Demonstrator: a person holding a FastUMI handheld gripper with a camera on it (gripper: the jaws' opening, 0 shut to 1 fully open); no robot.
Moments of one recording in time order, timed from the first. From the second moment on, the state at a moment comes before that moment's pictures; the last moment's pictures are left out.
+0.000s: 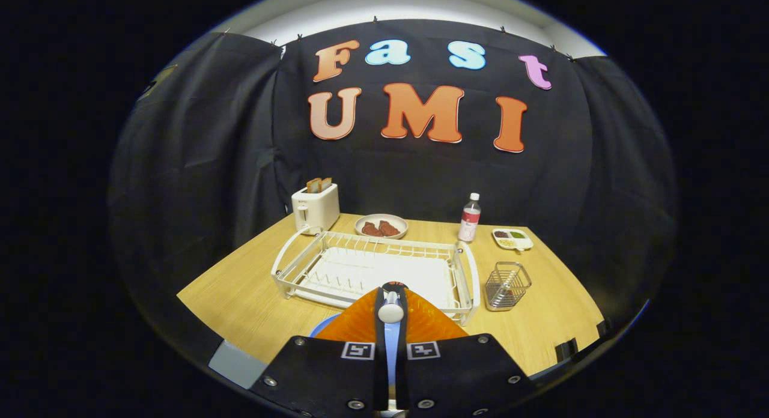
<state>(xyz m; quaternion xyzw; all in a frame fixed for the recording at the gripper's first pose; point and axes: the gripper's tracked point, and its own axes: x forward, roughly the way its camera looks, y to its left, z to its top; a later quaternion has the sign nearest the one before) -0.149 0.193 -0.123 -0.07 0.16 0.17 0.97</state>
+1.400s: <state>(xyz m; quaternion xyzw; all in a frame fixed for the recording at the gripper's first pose) -0.135 0.197 -0.247 -0.08 0.26 0.23 0.94</state>
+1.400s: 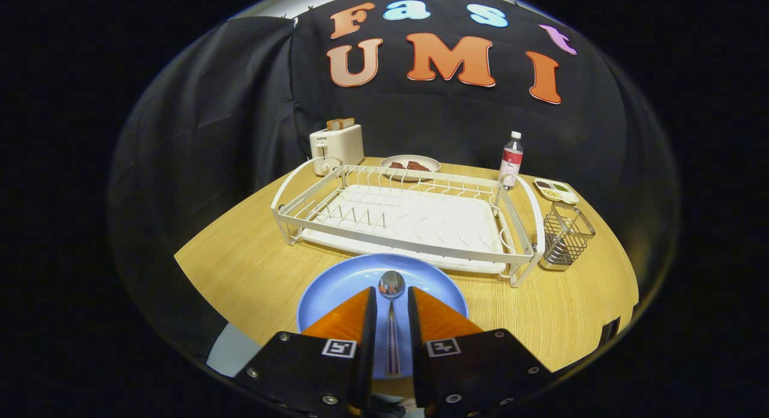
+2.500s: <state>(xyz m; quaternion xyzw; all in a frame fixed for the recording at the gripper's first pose) -0.052 0.103 -0.090 -0.05 0.15 0.12 0.98</state>
